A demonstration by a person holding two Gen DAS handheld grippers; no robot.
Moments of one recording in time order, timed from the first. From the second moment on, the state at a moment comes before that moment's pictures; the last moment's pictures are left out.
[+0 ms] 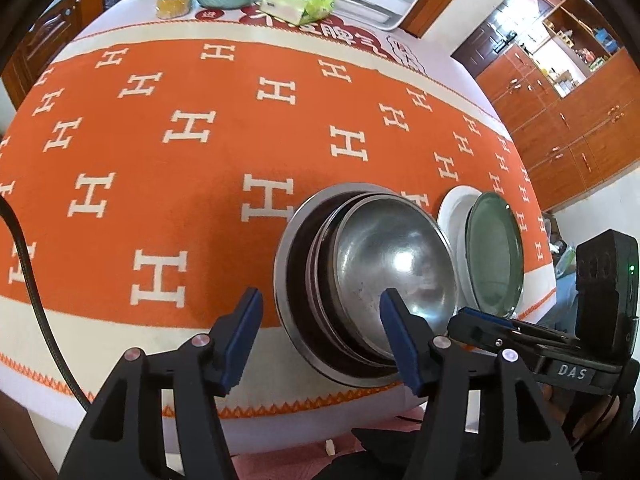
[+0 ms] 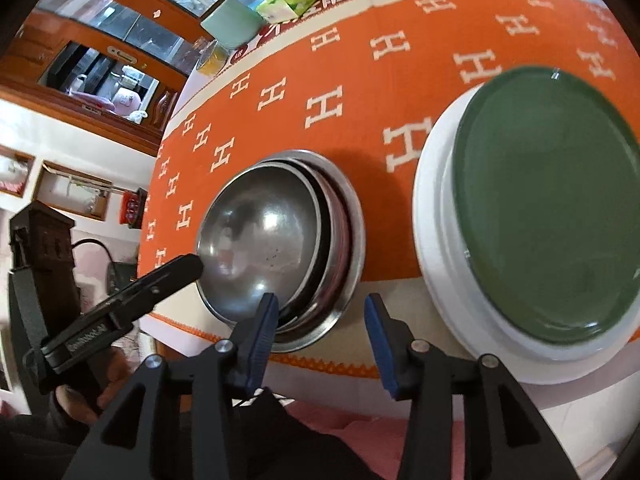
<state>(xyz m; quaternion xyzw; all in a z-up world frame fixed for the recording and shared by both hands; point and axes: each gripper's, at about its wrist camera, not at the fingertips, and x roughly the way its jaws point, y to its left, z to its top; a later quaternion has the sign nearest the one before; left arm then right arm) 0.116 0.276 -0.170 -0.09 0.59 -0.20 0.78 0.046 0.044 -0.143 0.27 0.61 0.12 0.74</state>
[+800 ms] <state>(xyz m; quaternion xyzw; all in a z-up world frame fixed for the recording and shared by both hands) 0.128 0.250 -0.215 -0.05 0.61 -0.23 0.76 0.057 0.055 -0.176 0.32 0.61 0.13 0.72</state>
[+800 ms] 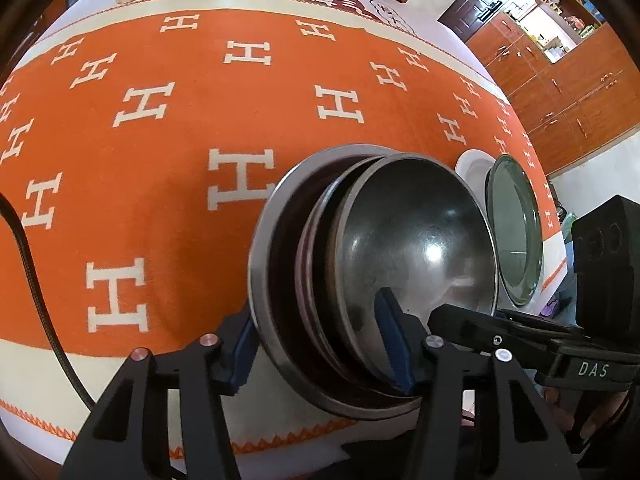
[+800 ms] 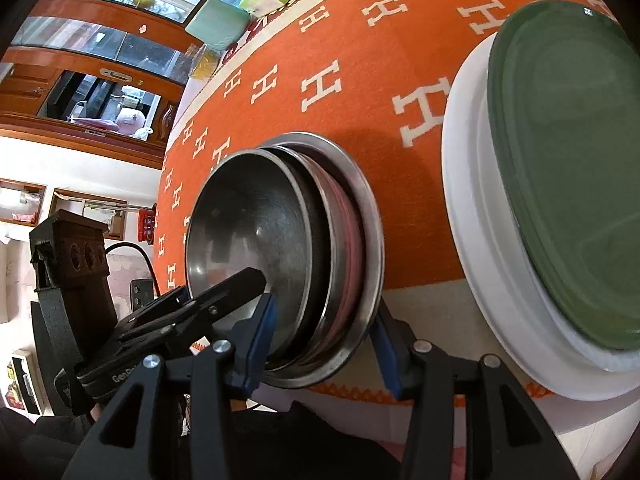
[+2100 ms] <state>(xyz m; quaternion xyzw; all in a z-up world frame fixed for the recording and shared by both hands) 0.100 0.216 -0.133 -0.06 0.54 -0.20 0.81 0.057 0.012 -0.106 0.26 0.54 0.17 0.78</state>
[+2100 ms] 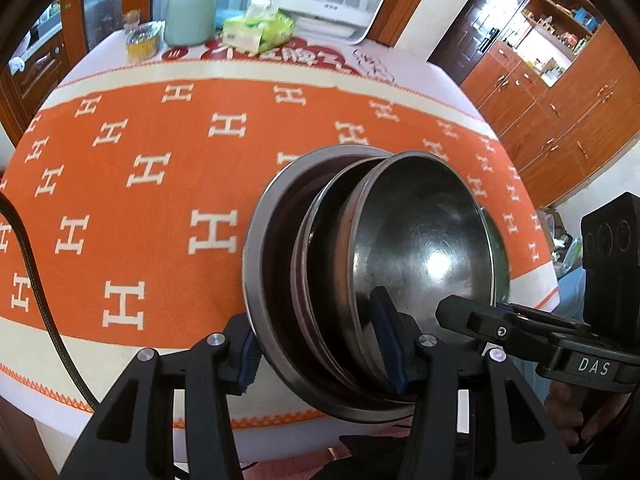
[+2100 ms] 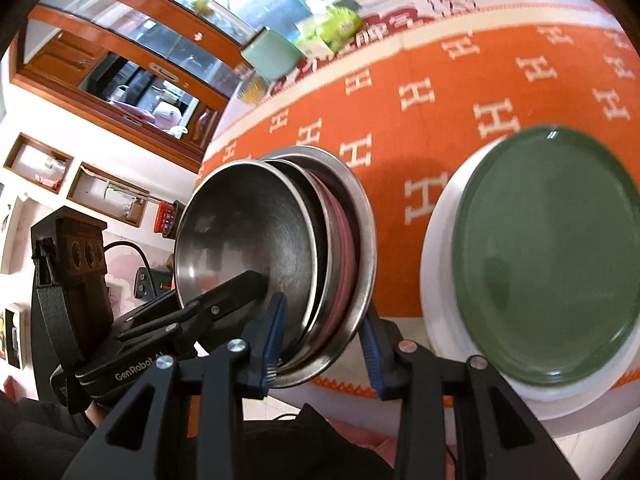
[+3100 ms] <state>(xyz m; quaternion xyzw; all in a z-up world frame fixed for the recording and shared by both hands) 0.080 0.033 -0.124 -0.09 0.52 -0.21 0.82 0.045 -0.152 -0.088 0.19 0.54 0.17 0.80</state>
